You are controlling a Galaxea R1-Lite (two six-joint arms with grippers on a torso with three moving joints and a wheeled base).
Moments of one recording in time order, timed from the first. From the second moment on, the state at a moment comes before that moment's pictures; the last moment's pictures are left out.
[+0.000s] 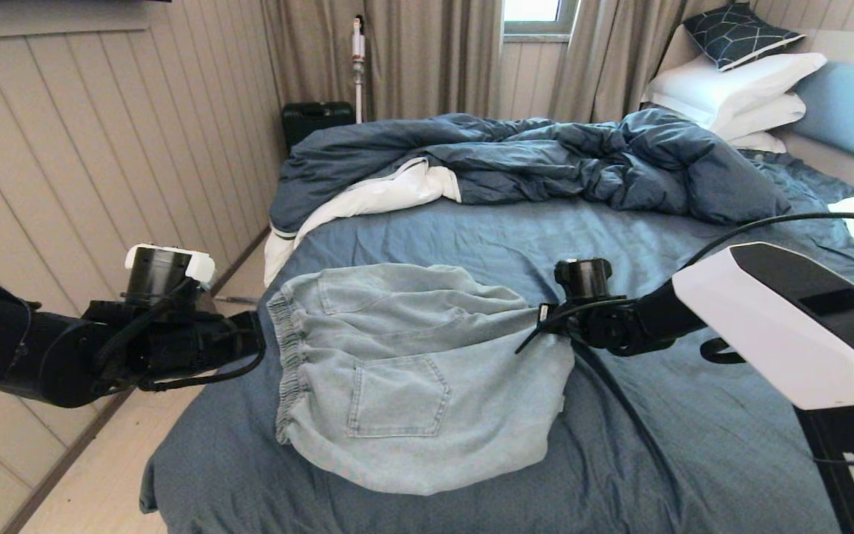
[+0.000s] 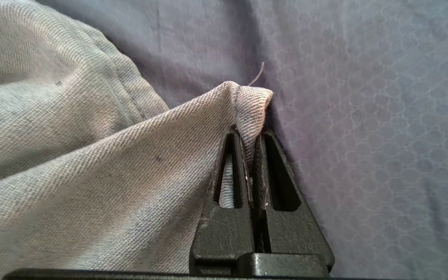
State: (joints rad) left arm -0.25 1.83 -0.87 -0.33 0.03 -0.48; right arm 0.19 2.41 -1.50 -0.38 -0.30 0.25
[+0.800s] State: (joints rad) left arm -0.25 1.82 -0.86 -0.33 0.03 -0.48; right arm 0.20 2.24 -1.27 -0.39 -0.27 0.20
